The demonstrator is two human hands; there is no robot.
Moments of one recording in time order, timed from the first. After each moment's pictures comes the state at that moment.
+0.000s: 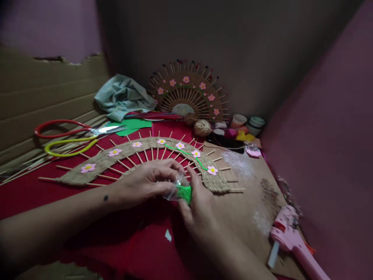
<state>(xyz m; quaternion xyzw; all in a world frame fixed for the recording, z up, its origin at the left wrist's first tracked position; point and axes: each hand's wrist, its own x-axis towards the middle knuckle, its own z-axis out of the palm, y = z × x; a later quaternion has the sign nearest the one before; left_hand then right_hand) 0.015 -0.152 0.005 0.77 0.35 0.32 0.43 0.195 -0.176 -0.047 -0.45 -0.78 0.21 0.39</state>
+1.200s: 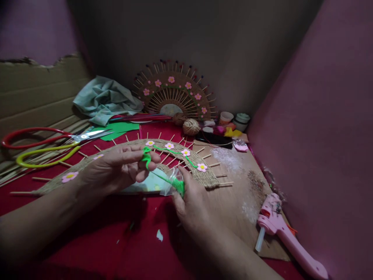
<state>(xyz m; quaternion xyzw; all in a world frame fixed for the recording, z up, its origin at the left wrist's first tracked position) 0.004 -0.143 0.021 0.39 0.24 0.49 0.75 0.196 -0.174 -0.034 -0.50 -0.74 0.26 0.37</state>
